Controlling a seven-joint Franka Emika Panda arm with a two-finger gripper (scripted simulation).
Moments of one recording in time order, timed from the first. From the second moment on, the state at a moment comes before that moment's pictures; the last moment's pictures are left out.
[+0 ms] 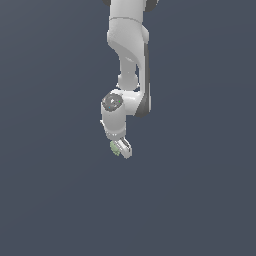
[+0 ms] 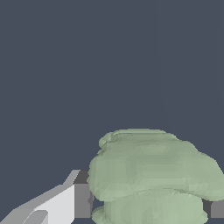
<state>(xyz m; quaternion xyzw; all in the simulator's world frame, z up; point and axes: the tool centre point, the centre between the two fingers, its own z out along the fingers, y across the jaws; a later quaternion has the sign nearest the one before) -0.030 -0.051 0.043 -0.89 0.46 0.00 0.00</state>
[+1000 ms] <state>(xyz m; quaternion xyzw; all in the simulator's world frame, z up) 0.057 -0.073 0.048 -0.89 0.46 0.00 0.00</state>
